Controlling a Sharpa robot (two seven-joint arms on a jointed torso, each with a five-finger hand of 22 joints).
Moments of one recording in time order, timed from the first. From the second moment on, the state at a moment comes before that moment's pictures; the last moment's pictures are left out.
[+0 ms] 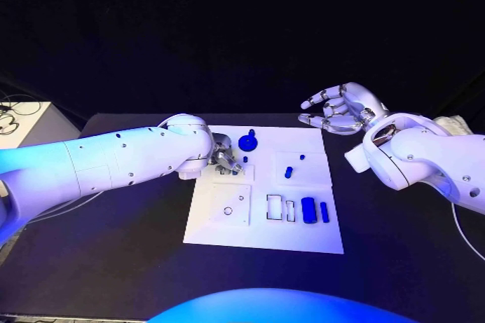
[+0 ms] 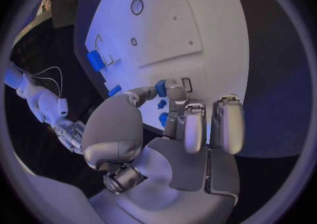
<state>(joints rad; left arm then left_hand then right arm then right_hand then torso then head) 1.29 -0.62 -0.14 1.32 -1.16 0.17 -0.54 0.93 -0.19 0.54 0.22 0.50 0.94 0.02 0.74 0.89 1.25 -0.04 1.06 0.78 1.47 -0.08 1.57 1.31 0.06 1.44 0.03 1.48 1.31 1.37 -0.85 -0.17 1.60 -0.76 -0.56 0.06 1.35 -0.20 0.29 0.25 0.24 0.87 0.16 0.32 0.22 1.34 0.08 1.35 1.31 1.47 0.01 1.56 1.31 0.01 1.46 0.12 1.57 1.31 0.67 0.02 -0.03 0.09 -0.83</state>
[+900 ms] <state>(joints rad) 1.28 -0.67 -0.07 1.38 -1.08 0.10 -0.53 0.94 -0.19 0.39 0.29 0.32 0.90 0.05 0.71 0.87 1.18 -0.02 1.04 0.72 1.47 -0.08 1.57 1.31 0.06 1.39 0.04 1.43 1.30 1.36 -0.85 -0.17 1.60 -0.76 -0.56 0.06 1.33 -0.20 0.29 0.26 0.20 0.86 0.16 0.33 0.22 1.34 0.08 1.34 1.31 1.47 0.01 1.56 1.31 0.01 1.46 0.12 1.57 1.31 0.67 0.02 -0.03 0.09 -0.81</state>
